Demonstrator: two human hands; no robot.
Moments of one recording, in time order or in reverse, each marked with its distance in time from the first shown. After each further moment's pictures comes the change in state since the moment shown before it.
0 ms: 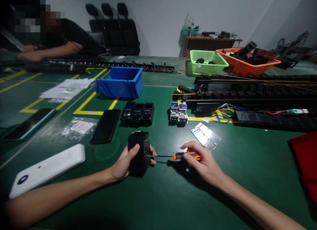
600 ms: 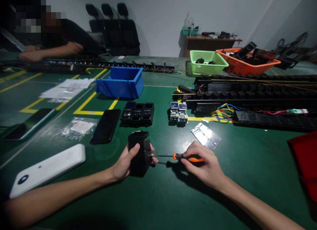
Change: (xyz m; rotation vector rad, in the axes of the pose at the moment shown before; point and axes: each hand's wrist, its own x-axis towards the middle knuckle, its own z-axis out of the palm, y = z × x) left_hand 0.001 -0.002 -0.001 0.019 -0.024 0.002; right_hand -0.002 -0.002 0.002 -0.052 0.102 -0.357
